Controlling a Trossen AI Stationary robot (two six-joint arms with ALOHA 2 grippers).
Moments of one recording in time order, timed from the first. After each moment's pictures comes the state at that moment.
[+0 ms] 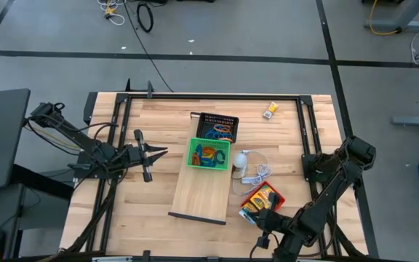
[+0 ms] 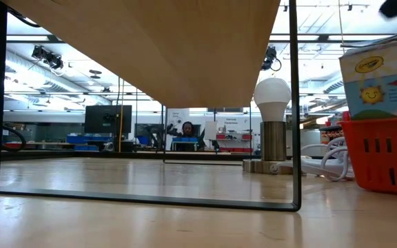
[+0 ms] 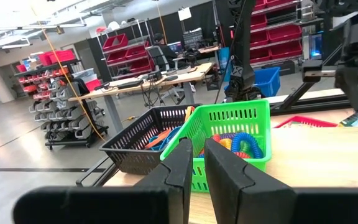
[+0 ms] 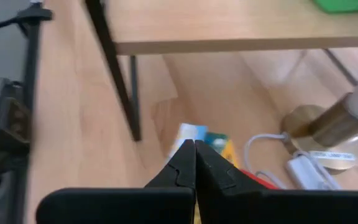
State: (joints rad) left arm -0.56 0.71 0.31 0.48 -0.86 0.29; right arm 0.94 1.73 1.18 -0.64 0.88 1.03
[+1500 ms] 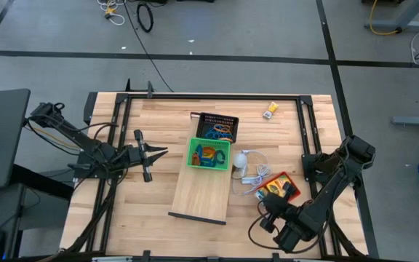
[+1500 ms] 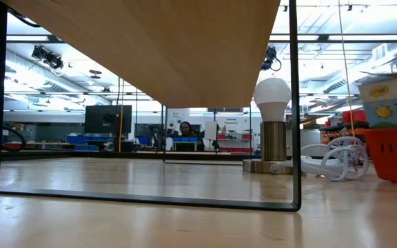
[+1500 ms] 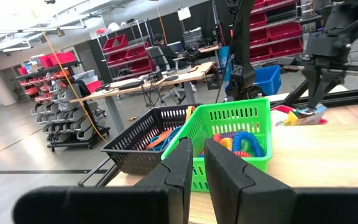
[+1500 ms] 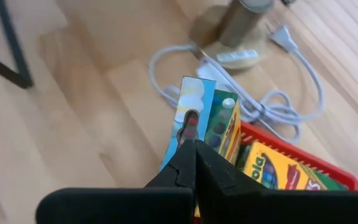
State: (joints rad) left arm -0.56 0.71 0.31 0.48 -0.86 0.31; right arm 0.90 1.73 1.27 -1.21 0.64 1.48
